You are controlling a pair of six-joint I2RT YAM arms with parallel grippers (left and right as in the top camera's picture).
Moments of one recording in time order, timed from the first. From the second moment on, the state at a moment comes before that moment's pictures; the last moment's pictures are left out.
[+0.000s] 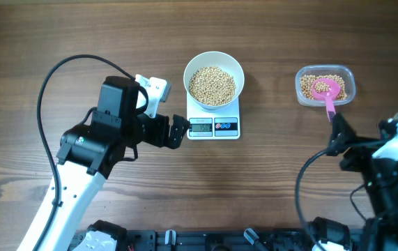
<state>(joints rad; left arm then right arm) -0.34 1.15 1.06 -0.83 0.31 -0.11 -0.31 0.47 0.83 -0.69 -0.27 0.07</state>
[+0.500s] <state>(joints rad) -0.34 1.15 1.06 -0.83 0.31 -0.11 -0.31 0.10 0.24 -0.17 -0.26 -0.01</state>
